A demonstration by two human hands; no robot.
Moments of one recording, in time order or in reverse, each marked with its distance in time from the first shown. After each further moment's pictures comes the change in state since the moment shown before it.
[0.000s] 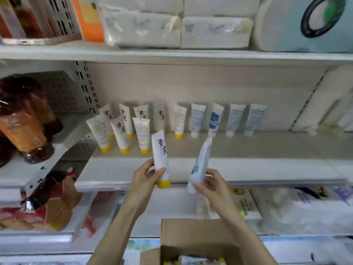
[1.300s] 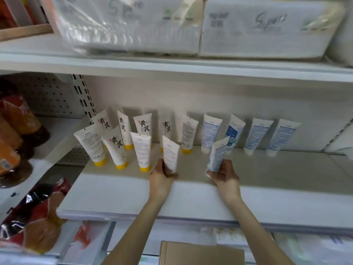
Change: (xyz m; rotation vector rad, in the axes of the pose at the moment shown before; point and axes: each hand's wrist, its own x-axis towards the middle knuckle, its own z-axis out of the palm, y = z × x) left_hand 0.141 -0.063 0.023 0.534 0.263 0.006; right_hand 0.187 0.061 -0.034 -0.309 0.227 -0.077
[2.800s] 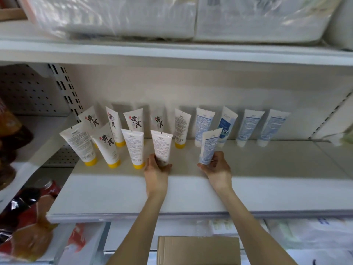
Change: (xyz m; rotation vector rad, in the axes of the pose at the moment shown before) left_hand 0.009 -0.015 0.013 0.066 0.173 0.082; right_hand 0.001 -0.006 0.010 -0.277 0.071 0.039
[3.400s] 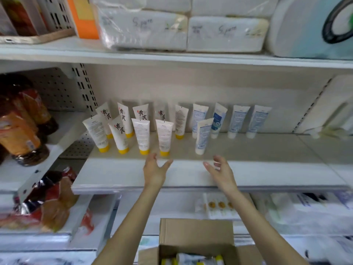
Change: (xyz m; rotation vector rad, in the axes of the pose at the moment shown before) left_hand -0.058 0.042 -0.061 -0.008 -0.182 -0.158; right_hand -0.086 -0.025 -0.054 0.141 -0.126 0.066
